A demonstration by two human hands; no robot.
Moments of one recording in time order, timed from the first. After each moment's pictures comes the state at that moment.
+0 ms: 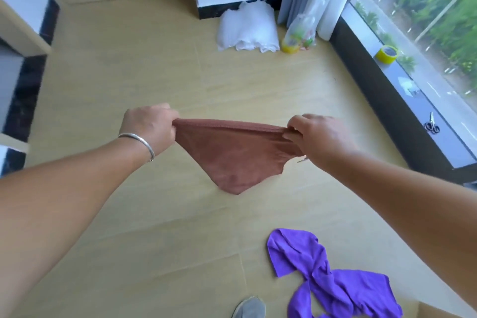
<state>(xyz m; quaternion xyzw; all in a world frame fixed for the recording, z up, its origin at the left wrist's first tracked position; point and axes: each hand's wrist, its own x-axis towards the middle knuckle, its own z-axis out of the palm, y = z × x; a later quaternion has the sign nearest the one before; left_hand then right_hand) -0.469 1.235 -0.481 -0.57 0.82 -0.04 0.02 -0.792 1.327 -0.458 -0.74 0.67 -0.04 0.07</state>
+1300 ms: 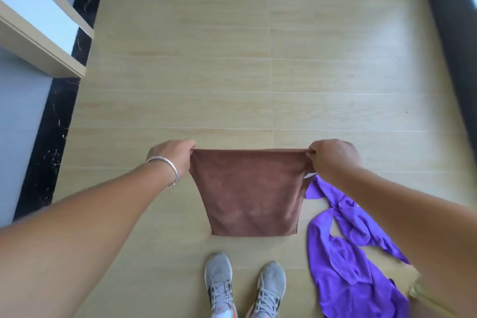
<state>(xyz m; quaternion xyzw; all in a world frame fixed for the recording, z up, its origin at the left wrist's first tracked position) -0.288 1.552 -0.616 -0.70 0.67 0.20 0.15 -0.630 1.541 -0.587 -0.70 0.67 0.18 0.15</state>
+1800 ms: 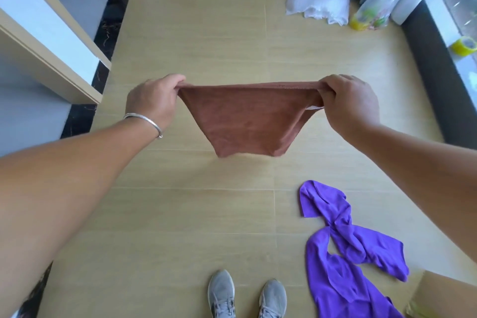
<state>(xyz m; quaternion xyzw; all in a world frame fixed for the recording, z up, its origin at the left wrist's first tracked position) -0.253 1.462 -0.458 -0.69 0.71 0.03 -0.16 -0.615 1.456 -0.436 -0.73 0.66 -0.19 0.03</state>
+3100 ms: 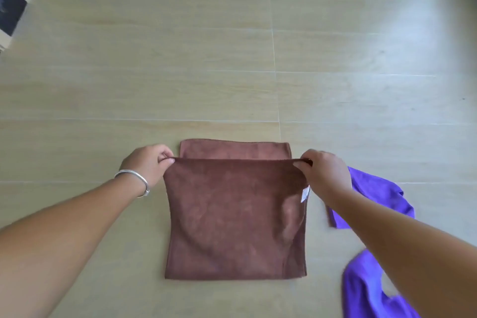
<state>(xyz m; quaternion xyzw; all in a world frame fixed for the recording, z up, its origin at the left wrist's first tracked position) -0.267 1.524 -0.945 -0.76 0.59 0.27 -0.03 -0.650 1.524 -0.934 -0.66 0.73 -0.01 0.19</state>
